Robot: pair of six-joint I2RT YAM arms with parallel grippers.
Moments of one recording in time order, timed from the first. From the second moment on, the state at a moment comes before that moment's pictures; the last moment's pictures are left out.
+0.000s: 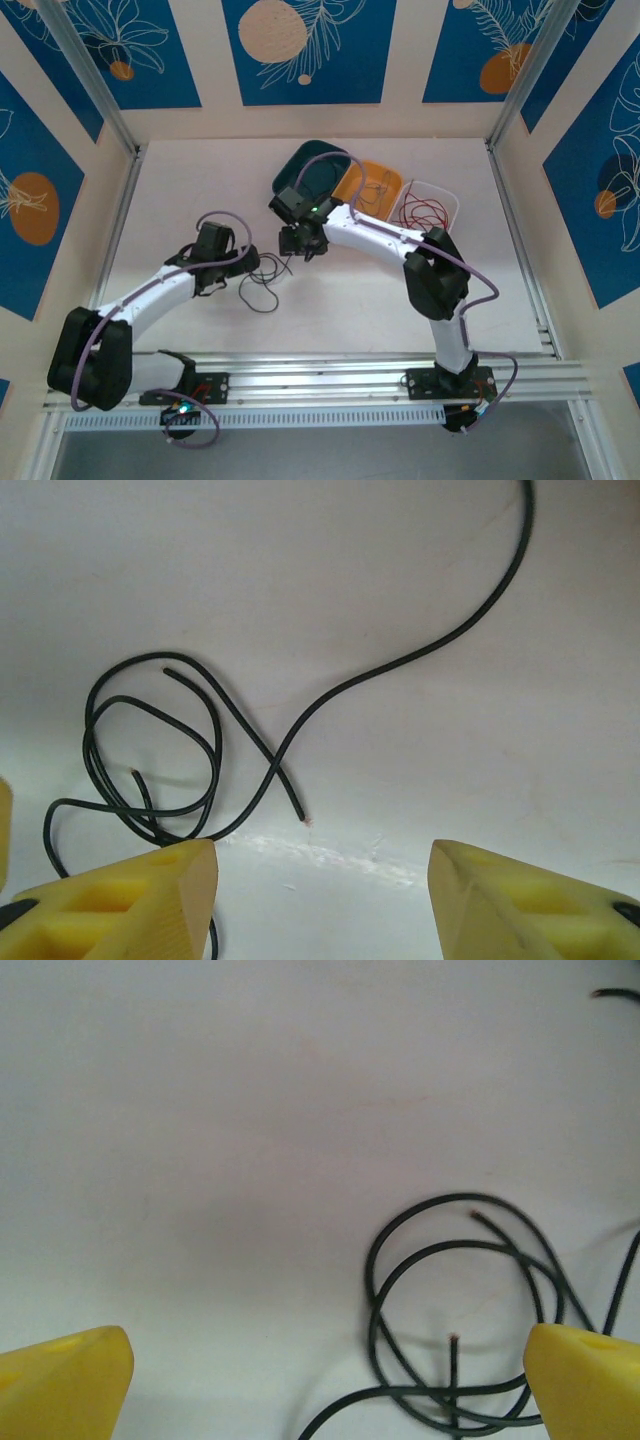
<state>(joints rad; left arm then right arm) -0.35 1.25 0.63 -0.34 -0.07 -0.60 0.87 2.01 1.67 -0.88 0.08 0.76</state>
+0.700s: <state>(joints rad) -0.34 1.16 0.56 -0.31 -0.10 -0.66 0.86 2.32 1.92 -0.95 0.05 0.84</state>
